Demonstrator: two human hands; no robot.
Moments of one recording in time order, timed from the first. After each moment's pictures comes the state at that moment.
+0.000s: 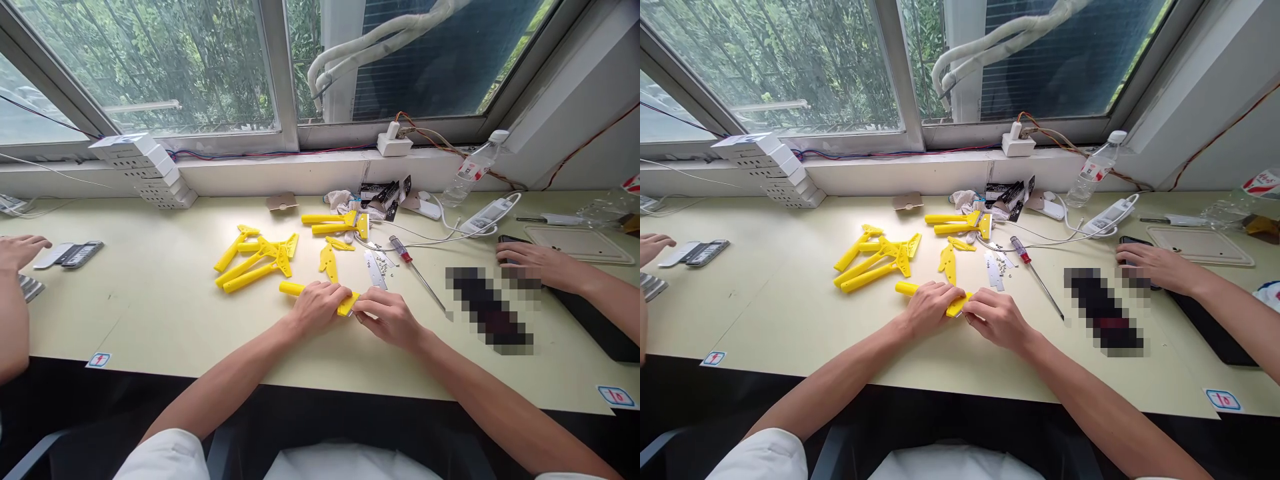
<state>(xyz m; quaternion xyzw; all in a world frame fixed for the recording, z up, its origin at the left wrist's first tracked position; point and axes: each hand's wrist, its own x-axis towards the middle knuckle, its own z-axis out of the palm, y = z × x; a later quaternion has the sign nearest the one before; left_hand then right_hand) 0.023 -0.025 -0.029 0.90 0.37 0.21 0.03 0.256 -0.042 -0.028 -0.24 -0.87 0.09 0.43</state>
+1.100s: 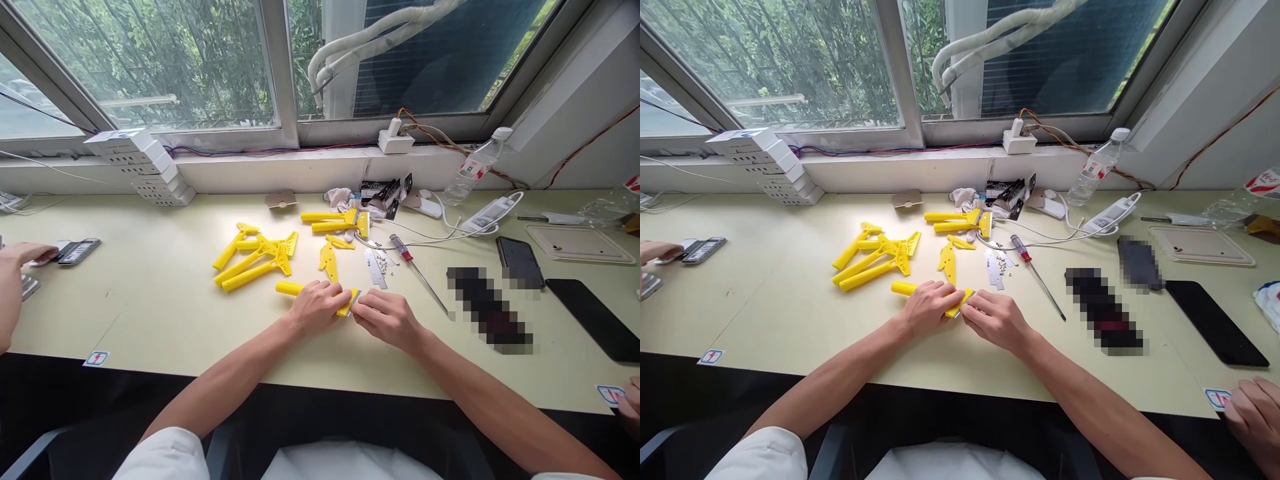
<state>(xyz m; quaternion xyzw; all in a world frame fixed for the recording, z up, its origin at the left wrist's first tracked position) 0.019 -0.027 -0.021 0.93 0.35 0.14 -0.01 0.253 -0.046 -0.020 -0.24 -0.89 -0.07 0.38</state>
